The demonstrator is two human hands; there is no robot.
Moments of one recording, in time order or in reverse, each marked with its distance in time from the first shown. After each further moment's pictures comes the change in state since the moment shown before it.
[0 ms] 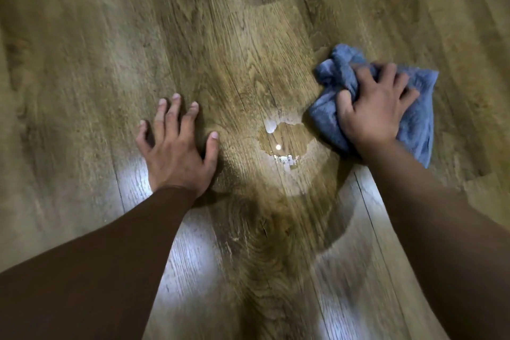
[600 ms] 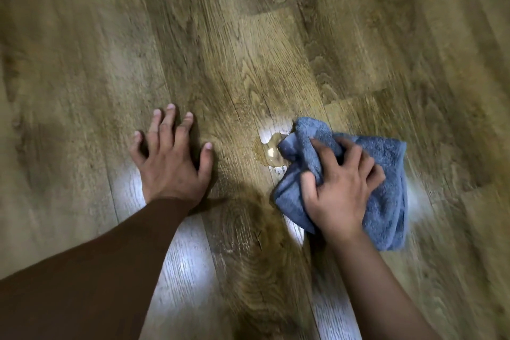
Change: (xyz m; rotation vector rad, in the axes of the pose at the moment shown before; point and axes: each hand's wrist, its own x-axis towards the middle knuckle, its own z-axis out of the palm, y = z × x) left_hand 0.002 0.002 -0.003 0.018 -0.056 -0.020; right_hand -0.119 -0.030 -0.017 0.077 -0.075 -0.032
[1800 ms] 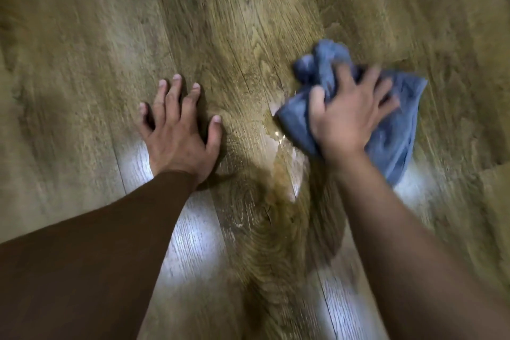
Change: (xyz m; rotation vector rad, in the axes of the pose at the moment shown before) left_hand -0.001 -0.005 0.006 -0.040 0.034 0.010; right_hand 0.071 -0.031 0.010 -0.067 0.064 0.170
